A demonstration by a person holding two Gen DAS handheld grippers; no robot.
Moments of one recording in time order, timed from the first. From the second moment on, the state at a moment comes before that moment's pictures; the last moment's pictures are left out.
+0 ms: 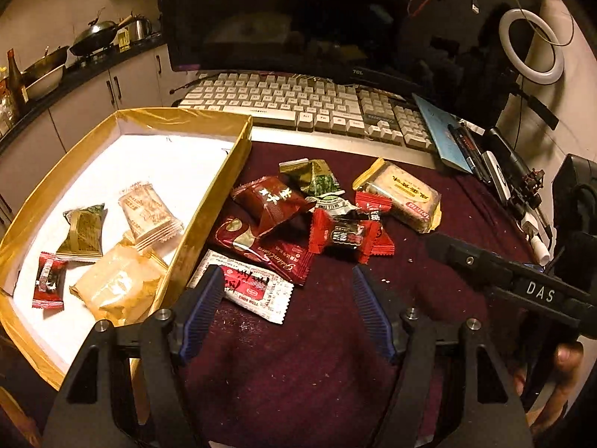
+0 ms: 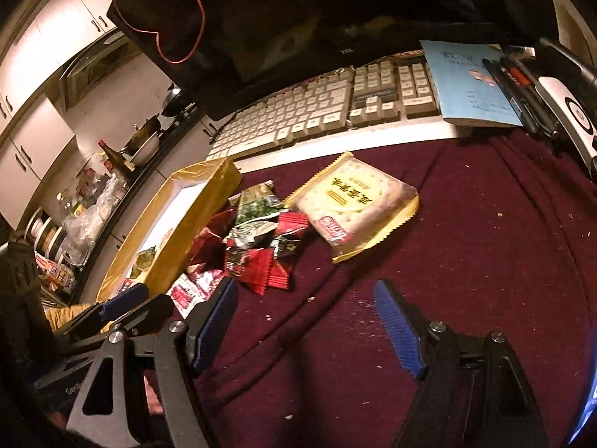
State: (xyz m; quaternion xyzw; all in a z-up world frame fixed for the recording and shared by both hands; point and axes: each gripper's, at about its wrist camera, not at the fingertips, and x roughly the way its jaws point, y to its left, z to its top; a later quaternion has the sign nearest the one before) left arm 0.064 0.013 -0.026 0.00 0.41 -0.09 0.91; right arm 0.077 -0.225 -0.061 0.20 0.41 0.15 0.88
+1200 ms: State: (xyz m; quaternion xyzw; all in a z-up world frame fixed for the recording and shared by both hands) left arm 0.095 -0.014 -0.034 -0.02 0.45 -0.16 0.88; right arm 0.145 -0.198 -0.063 0.09 0.45 0.07 0.88
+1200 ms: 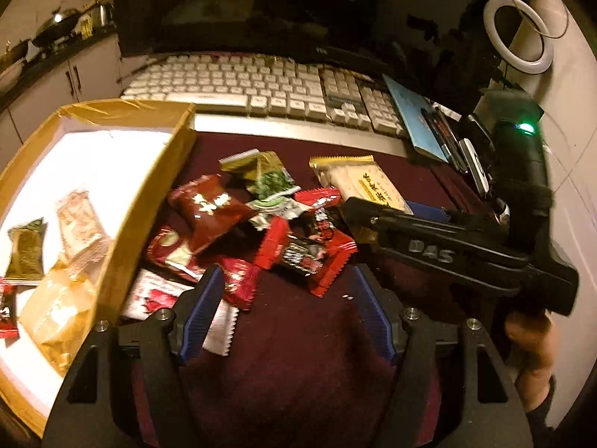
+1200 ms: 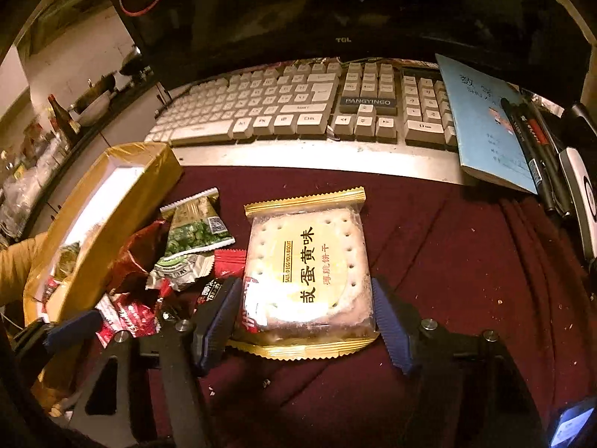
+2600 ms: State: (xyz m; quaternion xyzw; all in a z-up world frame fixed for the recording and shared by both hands) left arm 0.050 0.061 0.020 -0.11 0.38 -0.12 0.91; right arm 0.113 -0.222 -0.043 0.20 0.35 0.16 0.90
